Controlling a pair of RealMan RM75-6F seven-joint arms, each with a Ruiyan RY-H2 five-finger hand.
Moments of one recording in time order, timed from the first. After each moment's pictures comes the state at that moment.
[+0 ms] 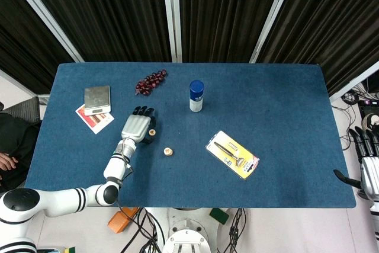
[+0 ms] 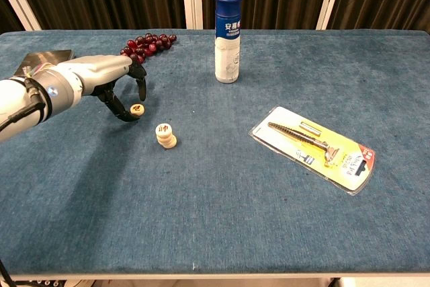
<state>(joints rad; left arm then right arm) -0.83 -1.73 -0.19 -1.31 0.76 0.96 0.55 0.04 -1.08 0.08 -1.54 -1.51 1.54 0.06</state>
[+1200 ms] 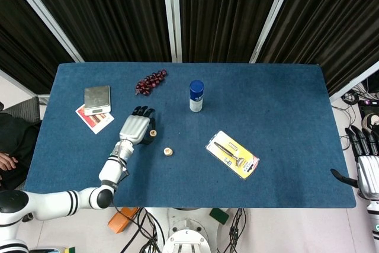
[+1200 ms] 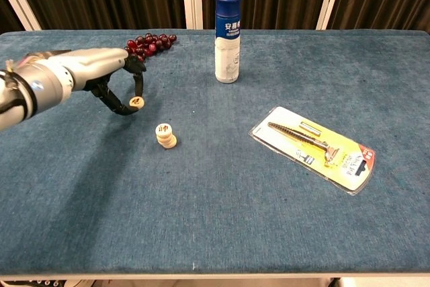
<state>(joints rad) -0.79 -1.65 -0.19 -1.45 0.83 0.98 0.51 0.05 -1.08 0.08 -1.56 -1.52 1.54 0.04</state>
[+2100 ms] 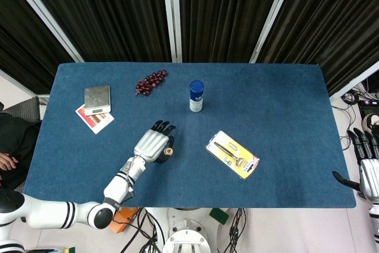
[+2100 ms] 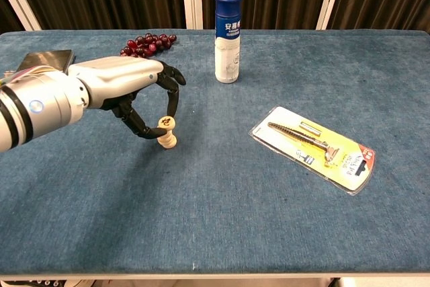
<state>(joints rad) -0.80 -1.63 -0.12 -1.68 0.92 1.04 0.64 0.03 -1.08 0.07 -1.55 -1.53 1.57 0.05</state>
